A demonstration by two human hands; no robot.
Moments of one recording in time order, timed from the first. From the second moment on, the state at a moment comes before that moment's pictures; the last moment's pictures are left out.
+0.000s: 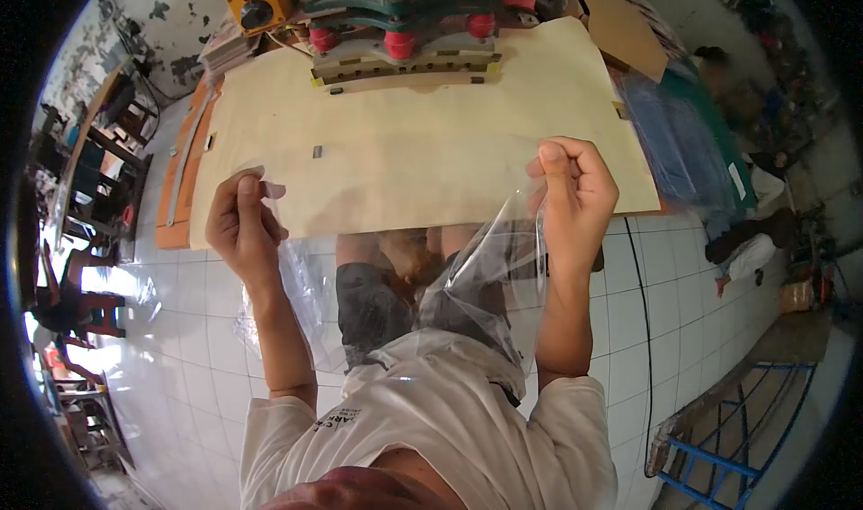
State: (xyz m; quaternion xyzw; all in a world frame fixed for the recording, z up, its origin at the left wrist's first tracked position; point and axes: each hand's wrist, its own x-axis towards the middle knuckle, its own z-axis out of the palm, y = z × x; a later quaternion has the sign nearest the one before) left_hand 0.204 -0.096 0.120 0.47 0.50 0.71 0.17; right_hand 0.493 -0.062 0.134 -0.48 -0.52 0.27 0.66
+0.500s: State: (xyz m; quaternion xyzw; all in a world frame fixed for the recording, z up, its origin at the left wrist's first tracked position) left_hand 0.204 -0.021 0.072 0.46 0.56 0.66 0.21; right_hand 0.507 0.023 0.064 -0.54 -0.49 0.37 0.57
